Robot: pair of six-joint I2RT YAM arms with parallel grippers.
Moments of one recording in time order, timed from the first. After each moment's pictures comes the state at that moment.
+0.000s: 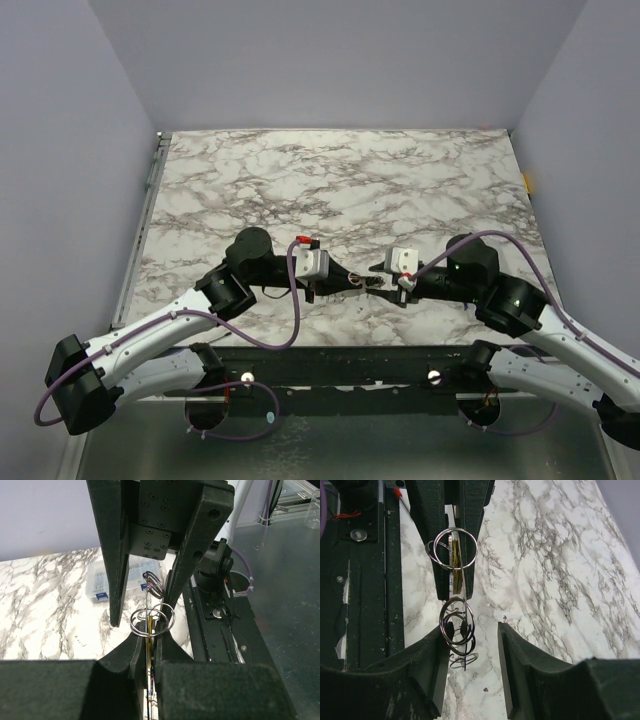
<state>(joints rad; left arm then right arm) -0.89 0.98 0.72 0.26 0.76 0.14 0.90 0.76 0.83 -0.41 -0.38 -0.46</state>
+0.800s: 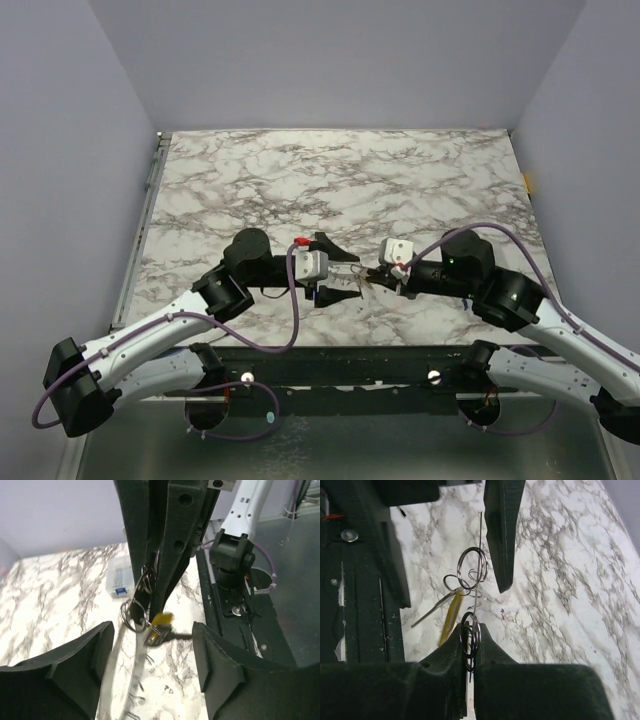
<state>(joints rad) -0.89 0.96 0.72 0.25 0.72 0.18 0.91 0.80 0.89 -0.43 -0.35 -0.43</state>
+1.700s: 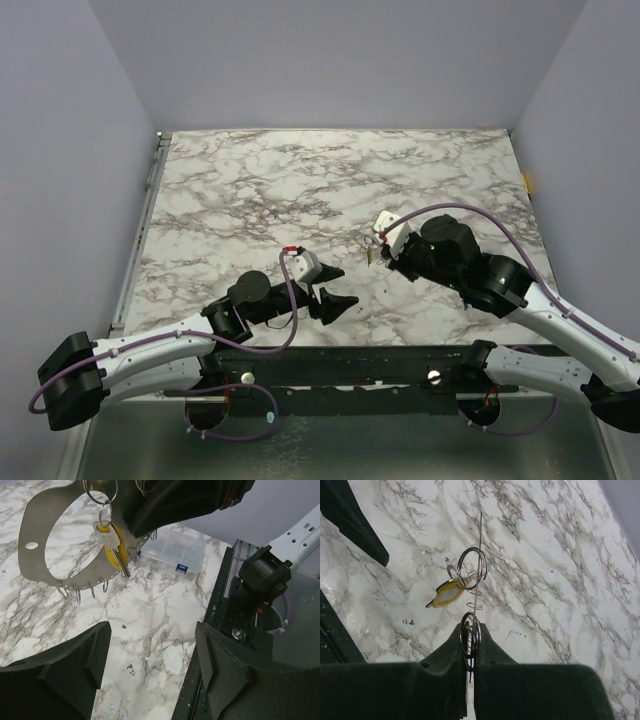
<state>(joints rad) -1.04 0.87 0.42 0.46 0.15 -0.20 0.91 0.94 1.01 -0.60 0.10 -0.36</state>
